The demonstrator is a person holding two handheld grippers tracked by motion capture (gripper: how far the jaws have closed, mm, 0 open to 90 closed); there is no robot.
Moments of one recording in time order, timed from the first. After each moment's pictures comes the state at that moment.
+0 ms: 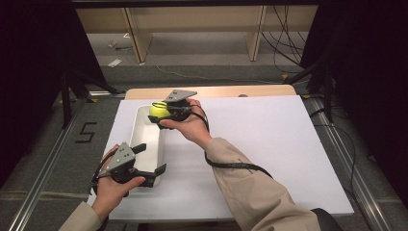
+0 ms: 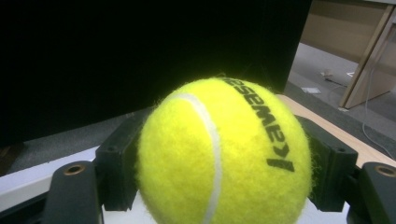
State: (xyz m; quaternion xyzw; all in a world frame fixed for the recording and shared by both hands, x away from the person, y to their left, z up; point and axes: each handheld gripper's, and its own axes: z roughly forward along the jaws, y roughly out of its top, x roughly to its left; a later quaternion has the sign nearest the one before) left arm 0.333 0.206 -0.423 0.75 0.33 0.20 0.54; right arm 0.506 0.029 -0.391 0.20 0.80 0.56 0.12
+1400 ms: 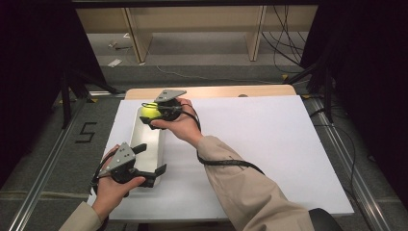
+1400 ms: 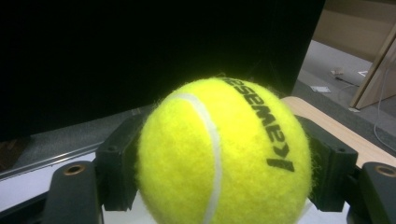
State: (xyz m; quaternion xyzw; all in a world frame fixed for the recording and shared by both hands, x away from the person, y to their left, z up) left arm 0.333 0.206 -0.423 0.75 0.33 0.20 0.54; right arm 0.509 0.054 -0.391 0.19 0.81 0.55 0.11
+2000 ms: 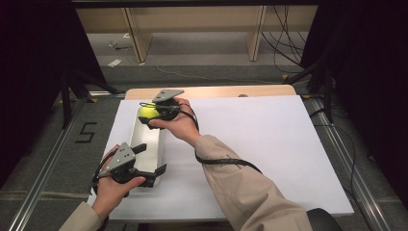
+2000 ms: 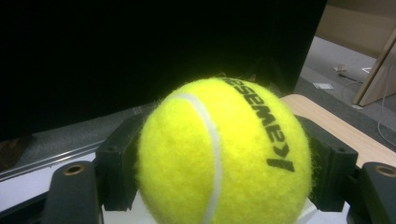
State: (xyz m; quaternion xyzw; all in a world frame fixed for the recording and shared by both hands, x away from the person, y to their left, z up) left arm 0.333 0.206 -0.423 0.75 0.33 0.20 0.54; right arm 0.512 0.061 -0.394 0.19 0.81 0.55 0.11
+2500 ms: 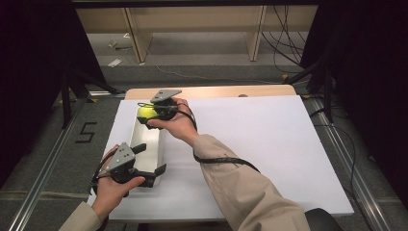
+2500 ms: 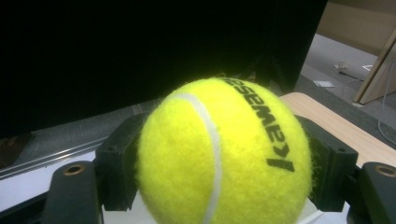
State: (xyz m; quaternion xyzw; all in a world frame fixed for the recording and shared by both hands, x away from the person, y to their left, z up) left arm 0.333 0.206 -0.423 0.75 0.33 0.20 0.54; right arm 0.516 0.067 -0.397 0.19 0.81 0.54 0.11
